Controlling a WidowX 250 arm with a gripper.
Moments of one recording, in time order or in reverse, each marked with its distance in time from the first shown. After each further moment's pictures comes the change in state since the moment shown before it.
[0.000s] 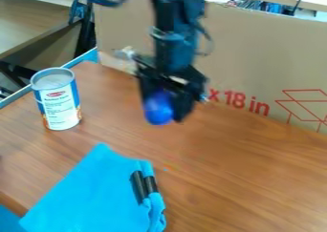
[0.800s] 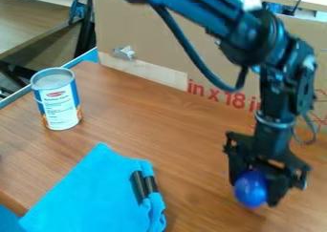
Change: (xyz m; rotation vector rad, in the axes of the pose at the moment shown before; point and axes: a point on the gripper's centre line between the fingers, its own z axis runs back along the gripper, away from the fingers) arm 0.013 -0.116 -0.079 -0.051 0.146 -0.070
